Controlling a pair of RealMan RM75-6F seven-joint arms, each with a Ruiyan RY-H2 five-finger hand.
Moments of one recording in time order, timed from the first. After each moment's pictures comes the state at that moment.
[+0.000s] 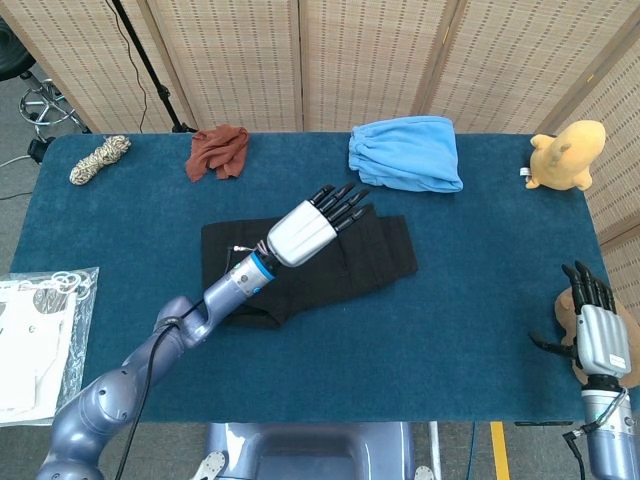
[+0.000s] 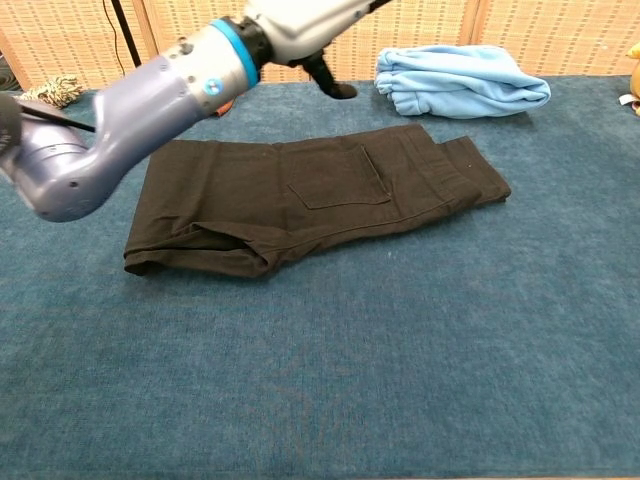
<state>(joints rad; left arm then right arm) -1.19 -2.02 -0.07 -0.37 1.59 1.27 -0.16 0.13 -1.21 0.19 -1.62 -1.27 1.38 0.06</state>
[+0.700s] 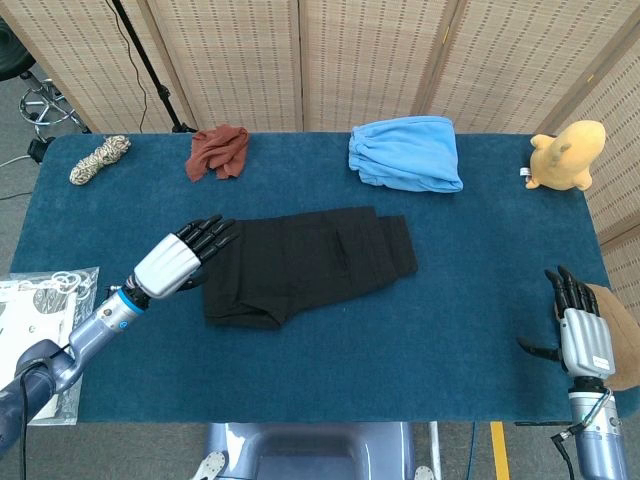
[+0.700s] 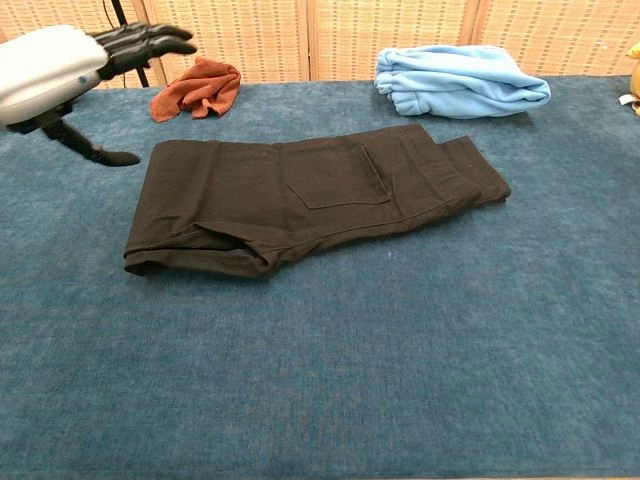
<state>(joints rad) -0.74 -1.70 0.15 -0.54 1.70 1.51 -0.43 0.14 -1.24 0.16 -1.61 -1.28 1.37 0.01</state>
